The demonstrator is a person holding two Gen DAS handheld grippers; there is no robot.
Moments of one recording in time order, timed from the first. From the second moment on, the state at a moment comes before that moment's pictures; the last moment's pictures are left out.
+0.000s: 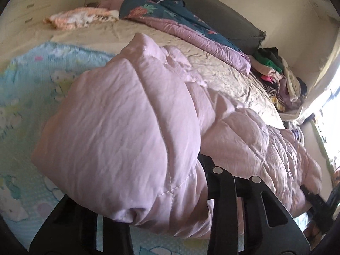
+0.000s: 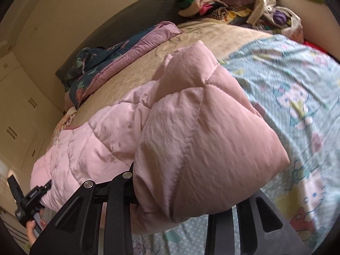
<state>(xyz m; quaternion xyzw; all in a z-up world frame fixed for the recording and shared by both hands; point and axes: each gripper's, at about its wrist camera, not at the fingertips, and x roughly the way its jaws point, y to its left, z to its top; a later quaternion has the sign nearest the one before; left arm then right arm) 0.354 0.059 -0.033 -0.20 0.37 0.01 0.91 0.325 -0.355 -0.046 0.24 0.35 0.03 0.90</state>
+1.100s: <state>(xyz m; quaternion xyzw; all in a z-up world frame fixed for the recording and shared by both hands) 0.188 0.076 0.011 -0.15 0.36 -0.01 0.92 0.149 -0.325 0.026 0.18 0.35 0.07 0.92</state>
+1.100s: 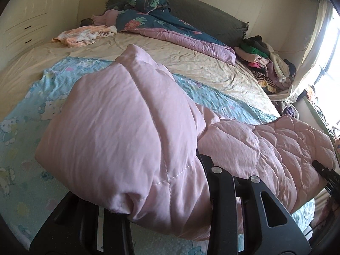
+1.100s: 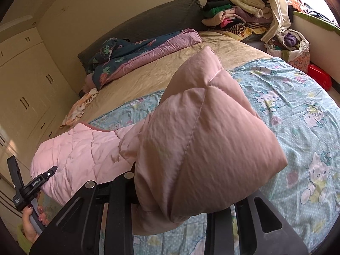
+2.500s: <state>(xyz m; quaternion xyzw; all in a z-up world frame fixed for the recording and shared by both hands) 0.130 0.088 -0.017 -0.14 0.37 -0.01 0.92 0.097 -0.316 0.014 0.18 0.34 0.06 0.92</state>
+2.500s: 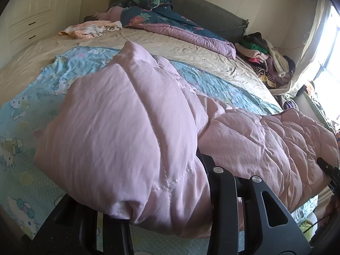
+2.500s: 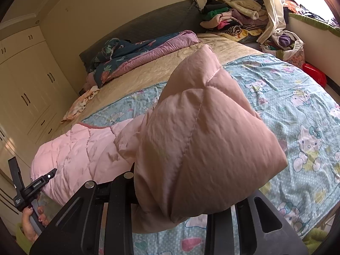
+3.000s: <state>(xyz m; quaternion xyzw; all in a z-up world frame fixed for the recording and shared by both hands) 0.118 0.093 -0.036 -0.15 0.38 -0.01 0.91 0.091 -0.327 -0.002 0.19 0.35 0.06 0.92</state>
